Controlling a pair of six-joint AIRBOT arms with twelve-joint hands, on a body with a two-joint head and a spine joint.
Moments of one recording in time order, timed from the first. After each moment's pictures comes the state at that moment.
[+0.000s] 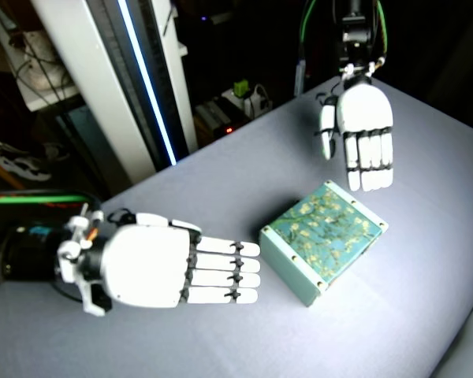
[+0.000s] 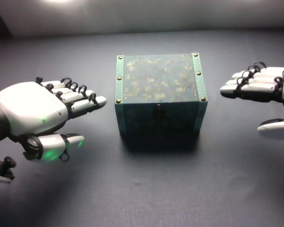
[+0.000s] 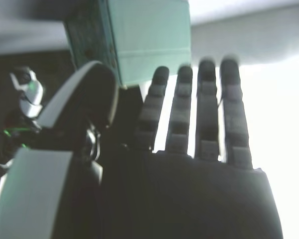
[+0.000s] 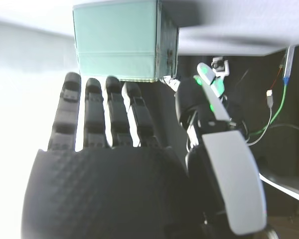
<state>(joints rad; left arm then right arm) 0.72 -0.94 1.09 0.04 -0.52 1.08 -0.75 -1.01 1.38 -0.62 0.80 -0.13</state>
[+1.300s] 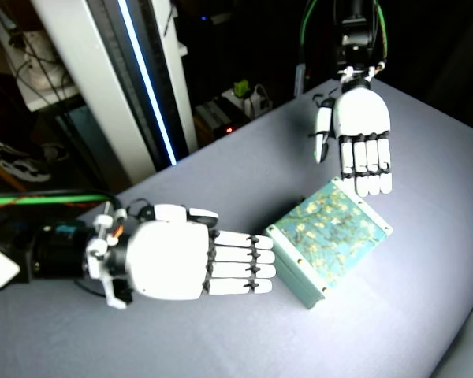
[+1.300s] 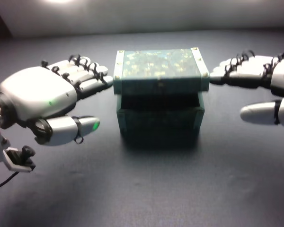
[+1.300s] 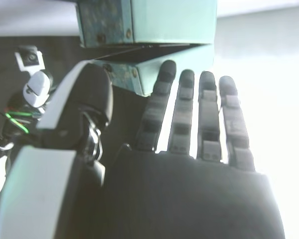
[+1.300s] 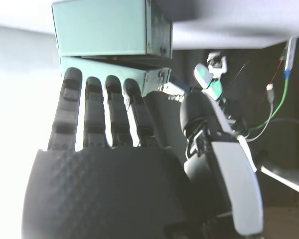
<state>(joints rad) 0.68 -0.95 1.09 0.09 -0.65 0.90 -0.71 -1.04 1.39 -0.52 0.86 -0.11</state>
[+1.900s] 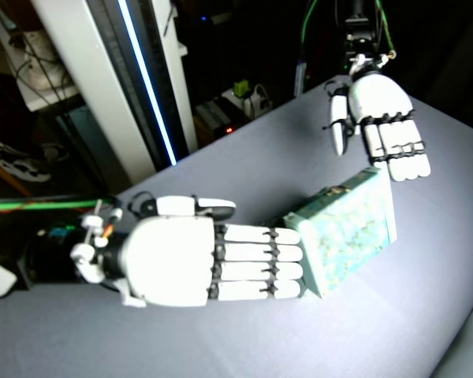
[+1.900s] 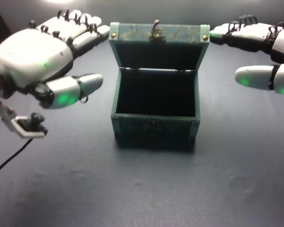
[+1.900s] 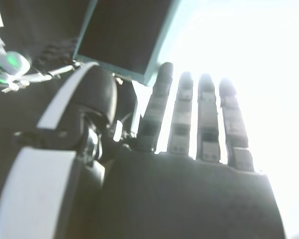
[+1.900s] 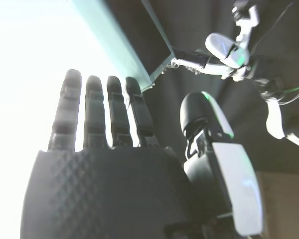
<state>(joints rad) 0.60 -0.98 1.15 -0.05 -0.77 1.00 -0.69 -1.11 1.48 -0.33 0.96 -0.16</state>
